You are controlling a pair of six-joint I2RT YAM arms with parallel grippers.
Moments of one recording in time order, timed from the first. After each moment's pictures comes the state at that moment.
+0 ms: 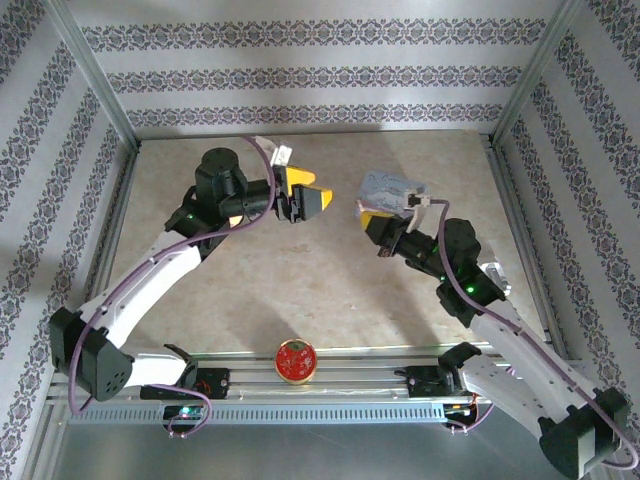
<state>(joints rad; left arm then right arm) -0.48 1.29 1.20 -0.03 0.65 -0.44 0.44 0.81 0.64 0.08 -0.37 0.65</state>
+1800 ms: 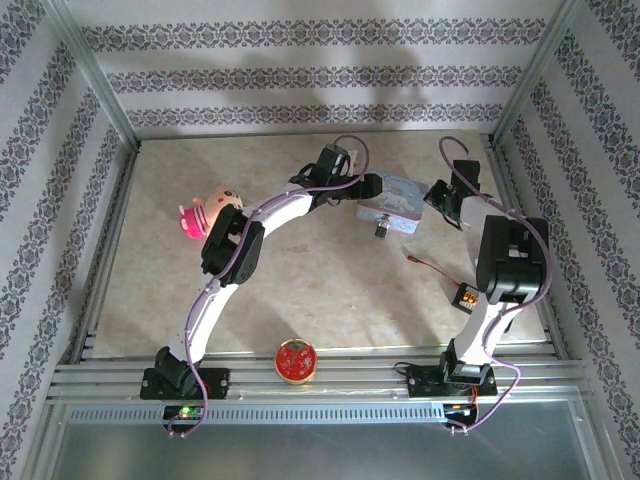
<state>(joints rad) -0.57 2.46 2.04 -0.18 0.38 -0.59 -0.11 1.88 1.15 -0.12 -0.14 0.55</state>
